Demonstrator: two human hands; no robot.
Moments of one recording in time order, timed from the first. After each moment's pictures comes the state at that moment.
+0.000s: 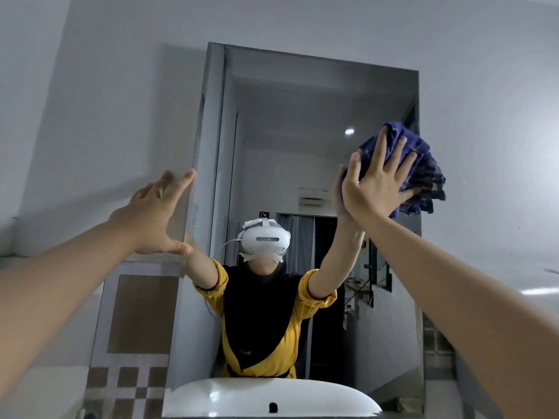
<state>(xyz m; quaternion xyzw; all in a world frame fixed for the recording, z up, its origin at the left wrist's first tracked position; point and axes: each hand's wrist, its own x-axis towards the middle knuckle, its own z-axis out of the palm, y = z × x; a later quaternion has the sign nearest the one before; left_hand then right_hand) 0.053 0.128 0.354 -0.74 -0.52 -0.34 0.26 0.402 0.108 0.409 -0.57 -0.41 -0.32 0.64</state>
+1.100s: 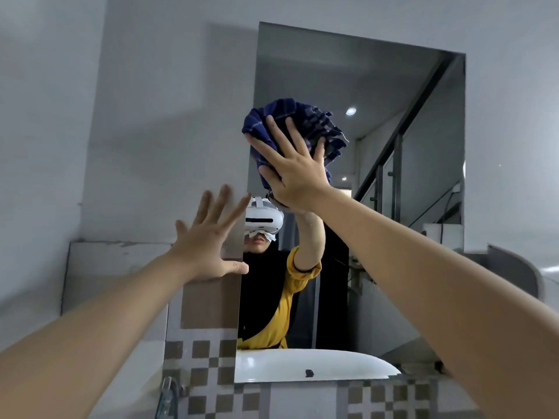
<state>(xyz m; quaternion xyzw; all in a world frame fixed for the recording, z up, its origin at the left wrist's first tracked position) 0.034 0.126 0.297 -0.81 -0.45 -0.33 0.16 0.224 0.114 0.398 -0.44 -0.70 -0.46 0.33</state>
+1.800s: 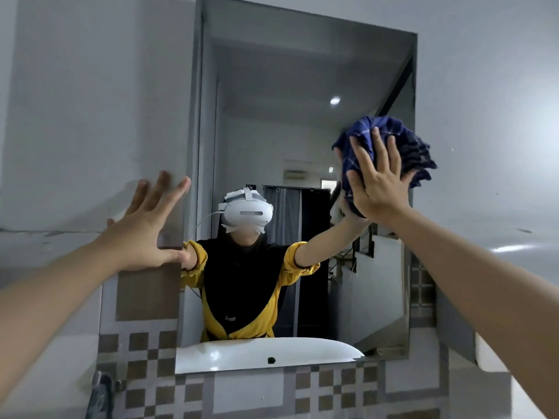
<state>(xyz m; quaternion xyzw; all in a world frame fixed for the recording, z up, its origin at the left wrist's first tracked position) 0.044 0.117 0.296 -0.79 -0.50 -0.33 0.14 0.439 0.093 0.355 -0.57 -0.55 -0.43 0.43</state>
